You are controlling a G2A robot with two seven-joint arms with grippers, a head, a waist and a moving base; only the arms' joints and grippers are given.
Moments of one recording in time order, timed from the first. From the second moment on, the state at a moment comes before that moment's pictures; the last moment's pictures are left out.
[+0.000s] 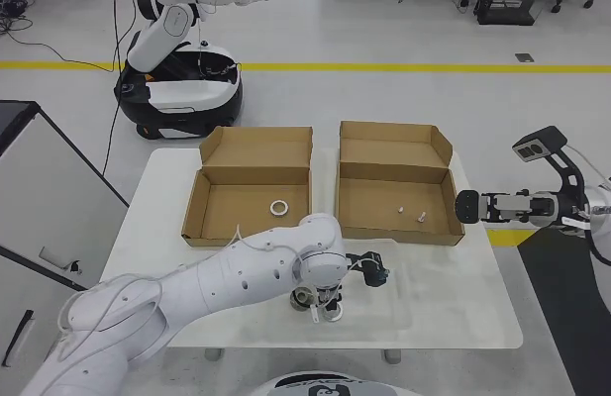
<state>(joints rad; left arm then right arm) 0.65 -1.35 -0.22 -1.54 0.57 -0.26 -1.50 -1.39 -0.76 1.70 -1.62 0.76 -0.21 1.54</state>
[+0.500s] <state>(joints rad) 0.66 -1.38 -0.21 -1.51 0.57 -0.27 -1.50 -1.39 -0.76 1.70 -1.62 0.76 -0.21 1.54</state>
